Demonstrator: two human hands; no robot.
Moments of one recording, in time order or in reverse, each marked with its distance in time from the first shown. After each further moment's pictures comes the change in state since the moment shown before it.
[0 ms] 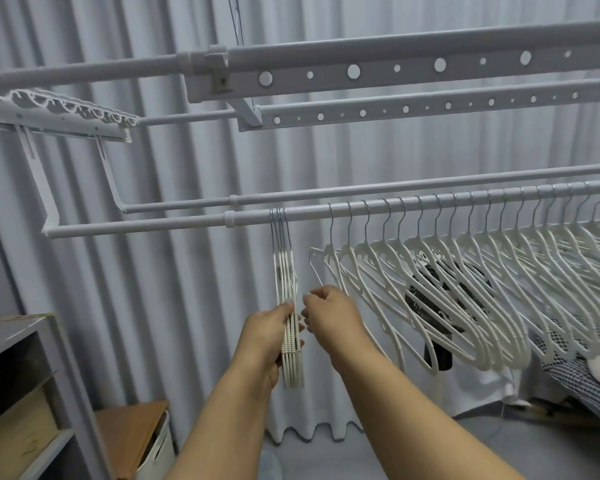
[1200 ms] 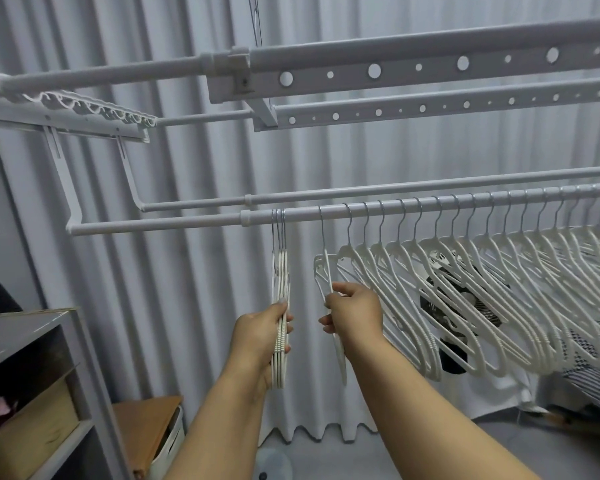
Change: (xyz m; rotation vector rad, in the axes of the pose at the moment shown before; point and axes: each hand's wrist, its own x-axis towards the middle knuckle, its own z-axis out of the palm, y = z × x) left_hand -0.012 0.011 -0.023 0.019 0.159 0.041; right_hand 0.023 0.014 0.005 0.235 0.150 0.048
